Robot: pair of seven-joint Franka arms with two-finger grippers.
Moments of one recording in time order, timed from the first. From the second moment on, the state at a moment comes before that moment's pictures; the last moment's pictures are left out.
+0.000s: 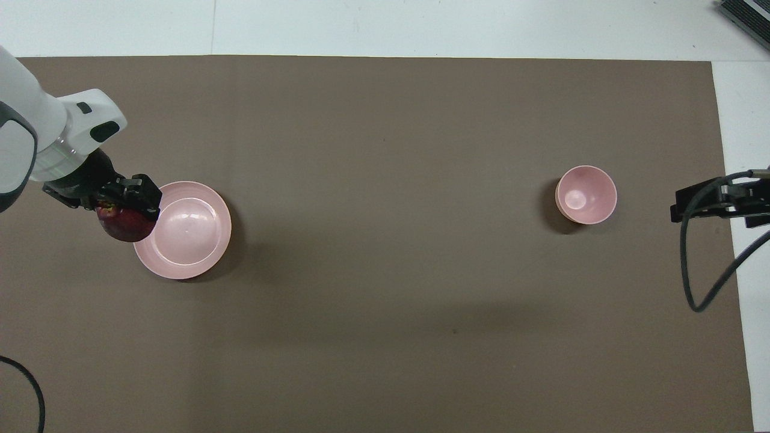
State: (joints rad) left arm -0.06 0.24 -0.03 -1.55 -0.02 1.49 0.01; right arm -0.09 -0.01 0.09 -1.51 -0.01 1.43 0.09
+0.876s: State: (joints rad) left arm -0.11 0.23 -0.12 -1.54 -0.34 1.45 -0.44; right arm -0.09 -0.01 0.09 -1.51 -0.01 1.43 0.09
